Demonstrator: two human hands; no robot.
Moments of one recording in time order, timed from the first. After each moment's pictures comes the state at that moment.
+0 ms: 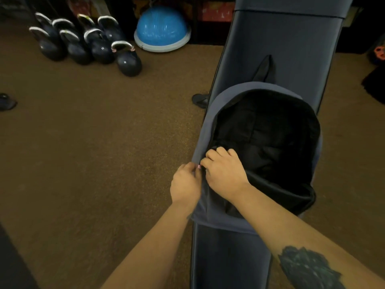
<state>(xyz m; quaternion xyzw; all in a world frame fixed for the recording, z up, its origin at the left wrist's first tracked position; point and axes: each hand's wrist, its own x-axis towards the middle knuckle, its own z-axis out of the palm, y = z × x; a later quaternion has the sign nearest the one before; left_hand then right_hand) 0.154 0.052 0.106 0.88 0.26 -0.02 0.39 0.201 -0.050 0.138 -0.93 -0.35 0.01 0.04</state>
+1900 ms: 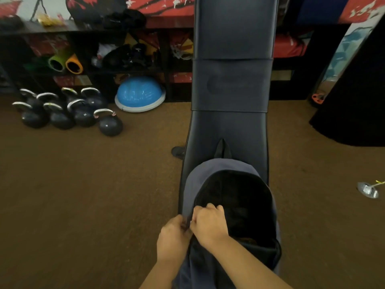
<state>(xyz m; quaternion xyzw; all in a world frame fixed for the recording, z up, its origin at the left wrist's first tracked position) 0.197 0.043 0.190 0.92 0.19 -0.10 0.34 0.235 -0.058 0.216 -0.97 -0.14 0.11 0.13</state>
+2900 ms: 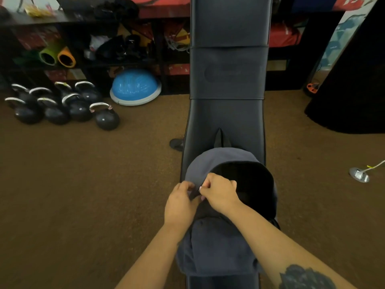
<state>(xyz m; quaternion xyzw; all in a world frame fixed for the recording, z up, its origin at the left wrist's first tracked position) 0.218 0.040 0.217 0.92 0.10 -0.02 0.38 0.254 -0.074 0.249 -0.93 -0.01 0.15 0.33</state>
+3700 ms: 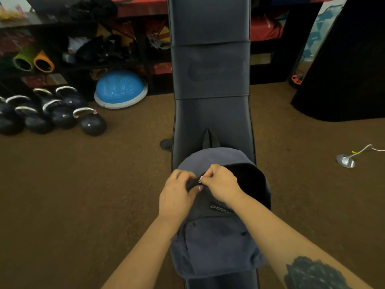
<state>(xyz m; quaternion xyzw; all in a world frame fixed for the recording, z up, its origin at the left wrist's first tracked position) 0.247 0.034 0.233 0.94 0.00 0.03 0.34 0.274 -0.098 0.263 -0.90 0.09 0.16 0.41</state>
